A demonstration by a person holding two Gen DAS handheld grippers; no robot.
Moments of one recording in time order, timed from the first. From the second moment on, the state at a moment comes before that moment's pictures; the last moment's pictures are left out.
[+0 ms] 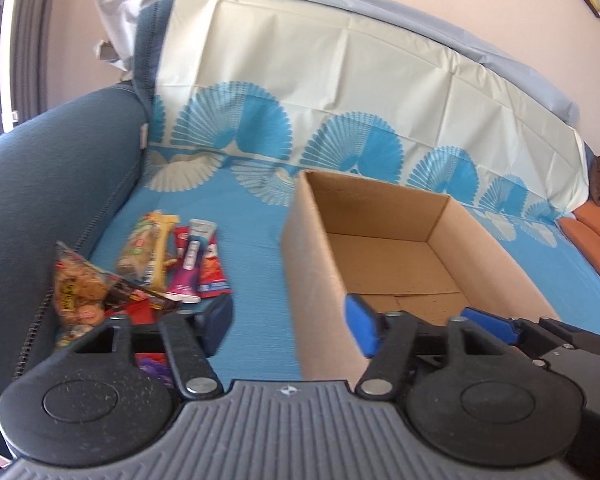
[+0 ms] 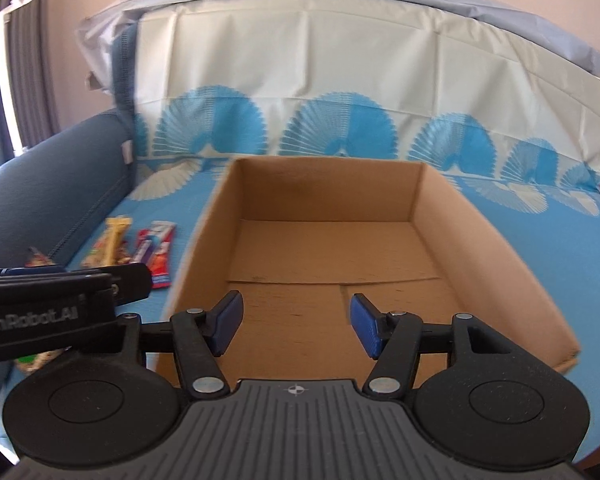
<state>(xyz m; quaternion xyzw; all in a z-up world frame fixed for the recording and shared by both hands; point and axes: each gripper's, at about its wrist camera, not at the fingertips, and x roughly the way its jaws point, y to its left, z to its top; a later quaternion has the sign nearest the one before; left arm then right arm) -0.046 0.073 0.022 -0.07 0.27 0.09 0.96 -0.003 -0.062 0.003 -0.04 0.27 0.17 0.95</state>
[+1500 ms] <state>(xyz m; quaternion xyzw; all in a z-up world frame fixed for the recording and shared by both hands) -0.088 0.216 -0.047 -0.27 0.35 0.23 0.87 -0.048 0.071 -0.082 -0.18 0.36 0.36 0.85</state>
